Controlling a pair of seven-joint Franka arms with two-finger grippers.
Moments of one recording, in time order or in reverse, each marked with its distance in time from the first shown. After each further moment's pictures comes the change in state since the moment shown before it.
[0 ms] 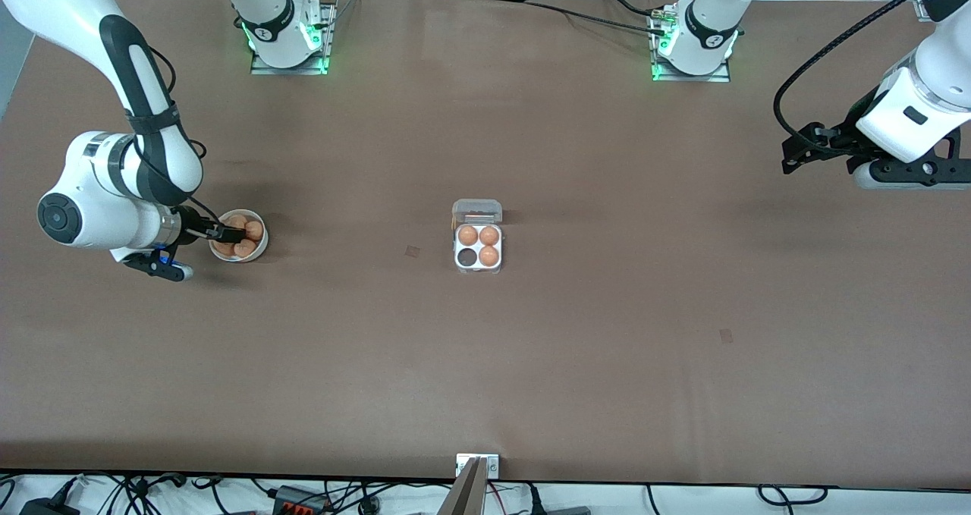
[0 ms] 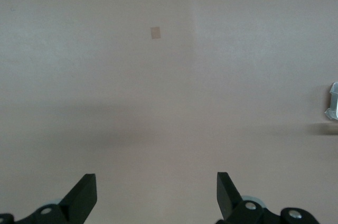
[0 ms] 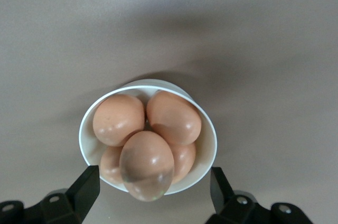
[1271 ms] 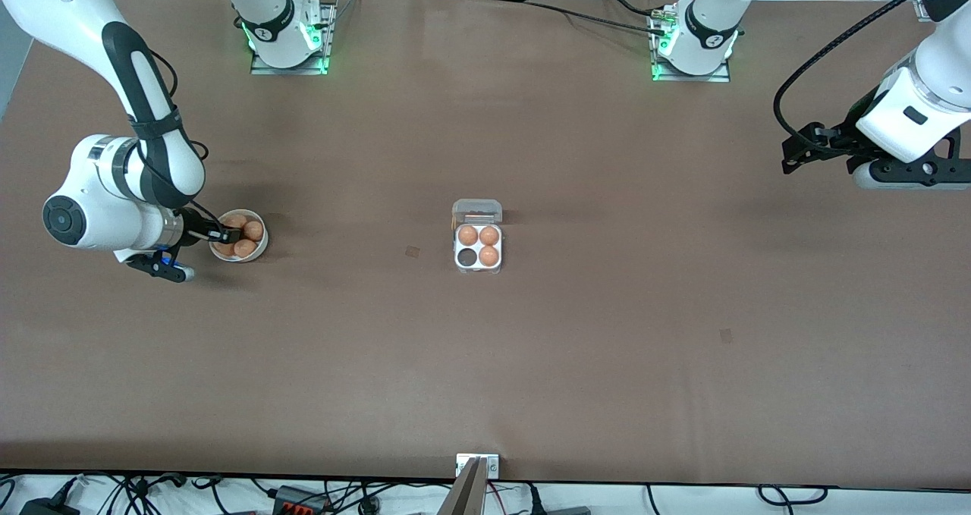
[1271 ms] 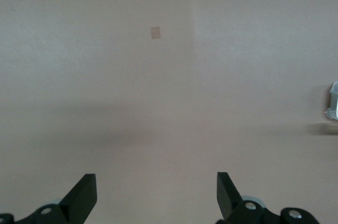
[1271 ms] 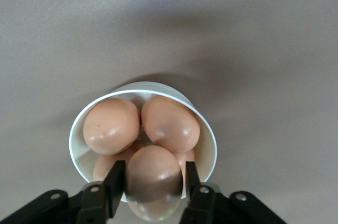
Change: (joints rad) left arm 0.000 0.000 0.000 0.000 0.000 0.000 0.000; right arm -0.003 0.019 0.002 -0.007 0.003 0.016 0.004
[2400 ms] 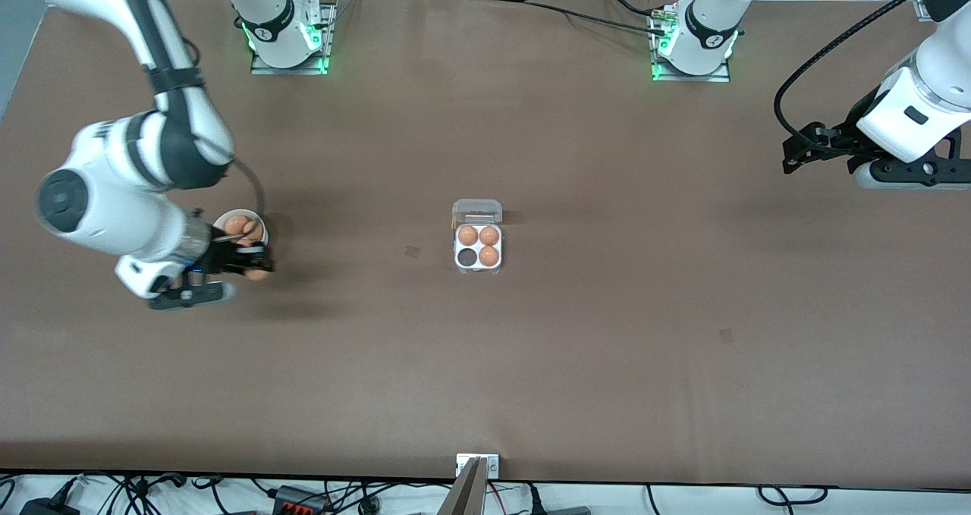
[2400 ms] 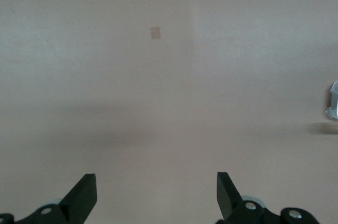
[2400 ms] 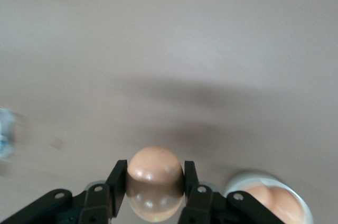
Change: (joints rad) left arm 0.000 0.000 0.001 0.000 0.000 0.000 0.006; right arm 0.066 -0.036 0.227 0.269 0.002 0.041 -0.201
